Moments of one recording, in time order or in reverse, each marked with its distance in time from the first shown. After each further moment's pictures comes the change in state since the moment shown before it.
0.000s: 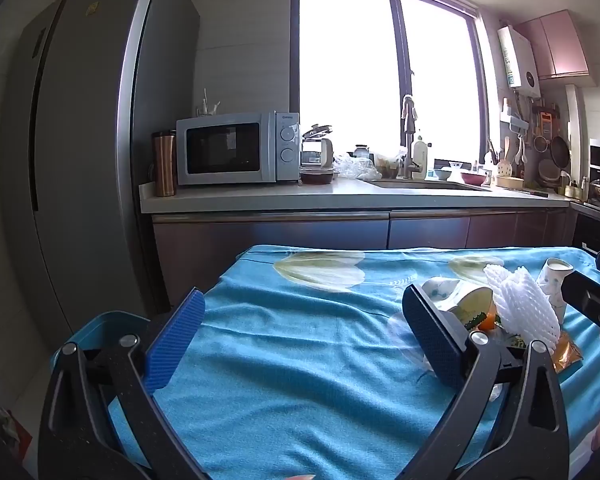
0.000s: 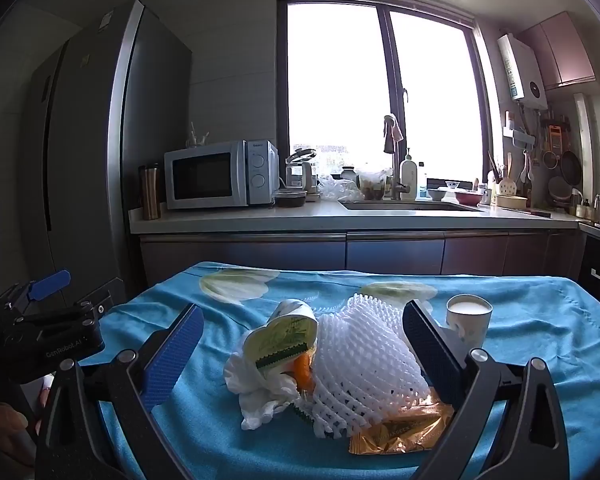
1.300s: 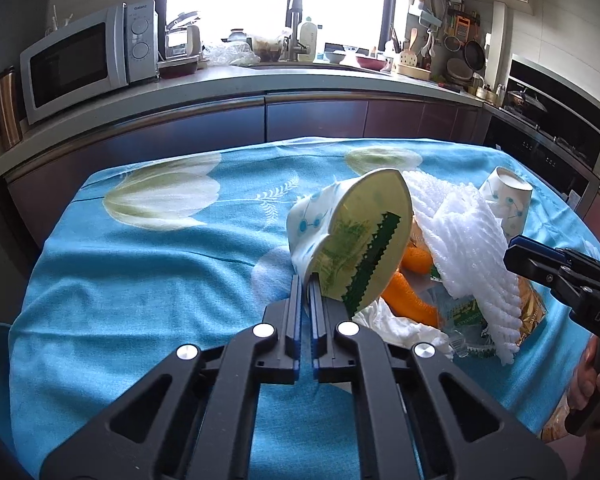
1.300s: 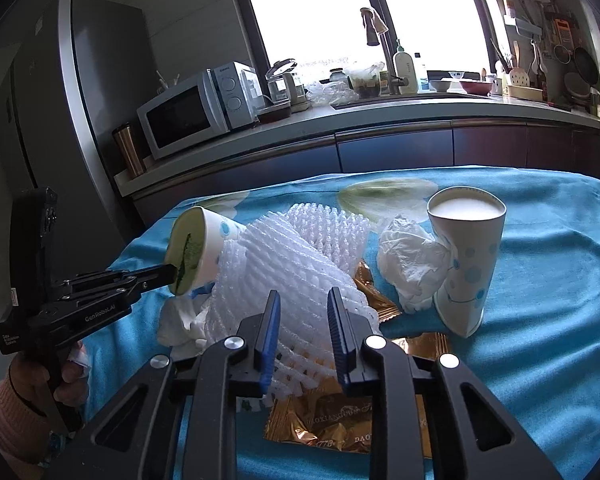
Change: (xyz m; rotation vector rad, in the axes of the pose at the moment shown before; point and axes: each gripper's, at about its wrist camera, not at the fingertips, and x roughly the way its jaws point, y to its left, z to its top) left arm 0.143 -0.092 -0.011 0.121 0.437 -0.431; right arm 0.068 -0.088 -0.030 0.188 0.334 0.096
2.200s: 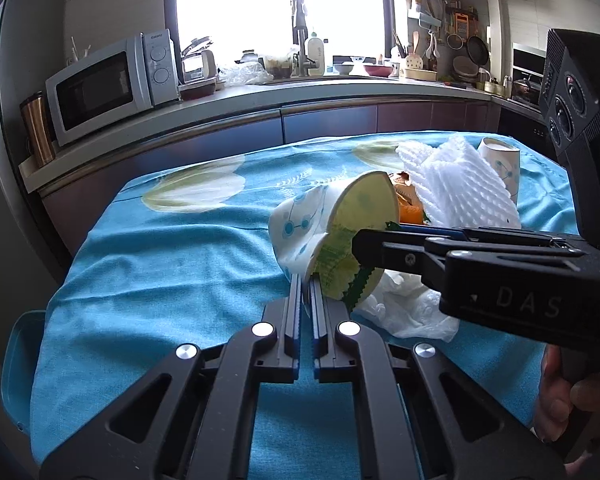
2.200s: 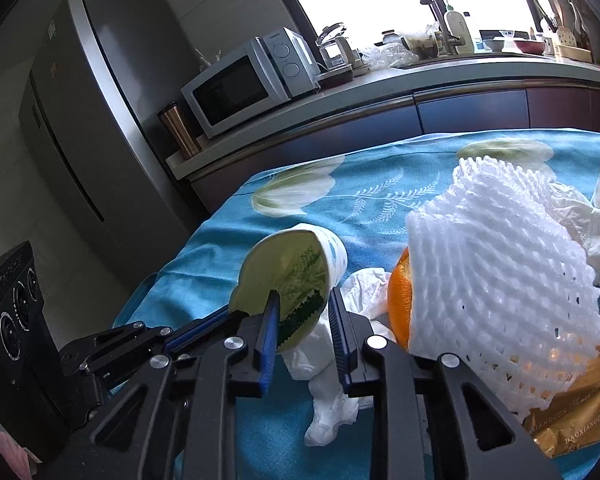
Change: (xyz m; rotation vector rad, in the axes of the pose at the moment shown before) left arm -0.045 -0.014 -0.049 0.066 -0.057 0.112; right arm 0.052 0.078 -0.003 0.063 0.128 0.232
